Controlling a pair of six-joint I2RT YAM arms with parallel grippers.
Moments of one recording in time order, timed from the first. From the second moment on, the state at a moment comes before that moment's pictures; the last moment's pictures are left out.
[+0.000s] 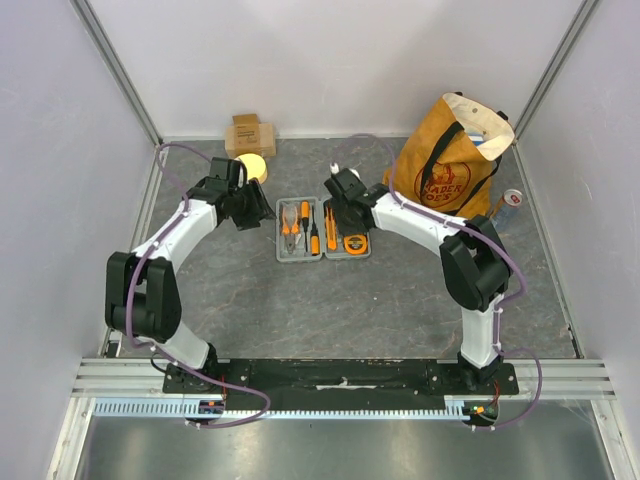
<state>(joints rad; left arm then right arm) -0.20 1.60 1.17 -0.50 0.18 -0.56 0.69 1.95 1.47 -0.61 0.20 0.40</state>
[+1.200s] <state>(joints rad) 0.08 1.41 0.98 -0.50 0.27 -0.65 0.97 2.27 1.77 -0.39 0.04 0.13</state>
